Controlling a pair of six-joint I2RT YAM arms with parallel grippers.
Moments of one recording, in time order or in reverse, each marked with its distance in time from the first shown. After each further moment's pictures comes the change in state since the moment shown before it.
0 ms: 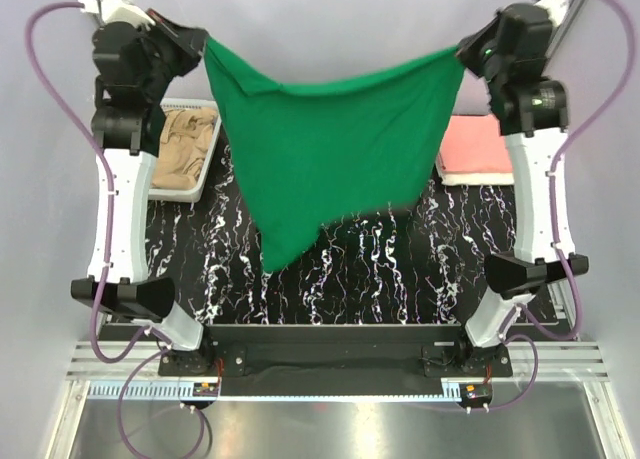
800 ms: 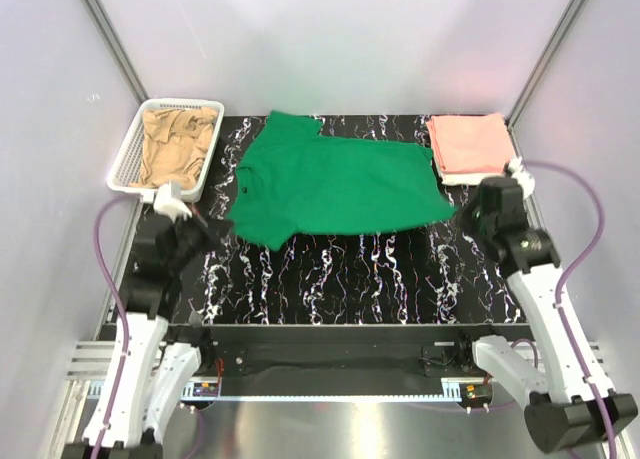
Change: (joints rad) left arm -0.005 -0.957 -1.326 0.018 0.158 0.058; right arm -0.016 -0.824 -1.275 0.016 -0.050 0.034
